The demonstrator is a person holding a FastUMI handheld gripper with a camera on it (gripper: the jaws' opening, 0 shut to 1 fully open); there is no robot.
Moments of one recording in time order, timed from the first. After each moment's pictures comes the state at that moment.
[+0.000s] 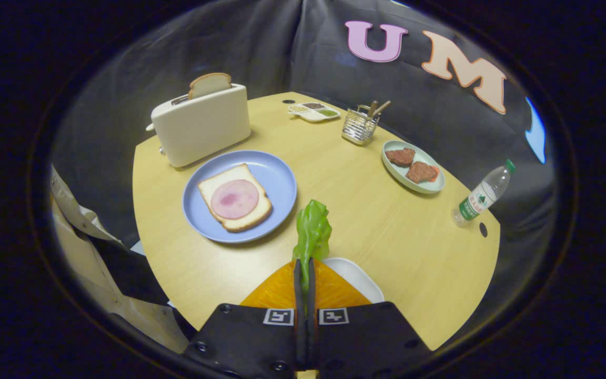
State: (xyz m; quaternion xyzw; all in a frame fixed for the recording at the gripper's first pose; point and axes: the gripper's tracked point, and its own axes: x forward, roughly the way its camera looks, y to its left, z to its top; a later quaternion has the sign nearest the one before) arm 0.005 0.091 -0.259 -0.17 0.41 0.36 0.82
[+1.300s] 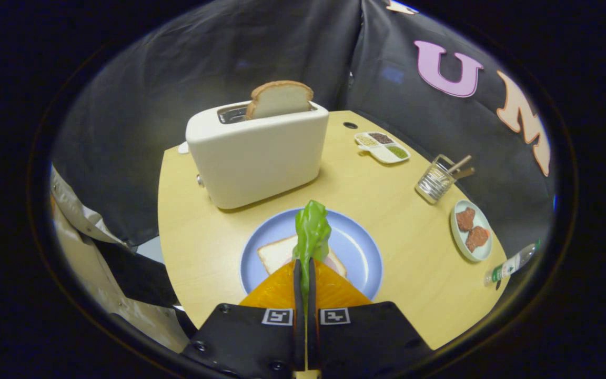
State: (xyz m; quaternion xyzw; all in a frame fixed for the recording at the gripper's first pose) arm -0.005 0.267 -0.243 -0.19 0.37 0.45 0.79
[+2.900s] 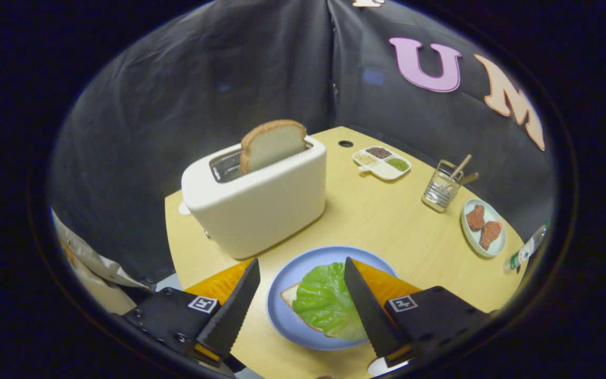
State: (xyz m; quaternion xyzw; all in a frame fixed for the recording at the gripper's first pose) arm 0.013 0.315 -0.199 -0.09 0.37 0.42 0.82
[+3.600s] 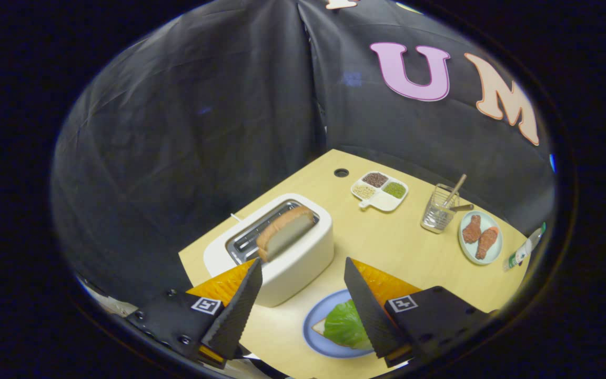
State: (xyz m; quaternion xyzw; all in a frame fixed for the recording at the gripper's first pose) arm 0.053 0.382 -0.106 -0.01 0.39 0.39 0.83
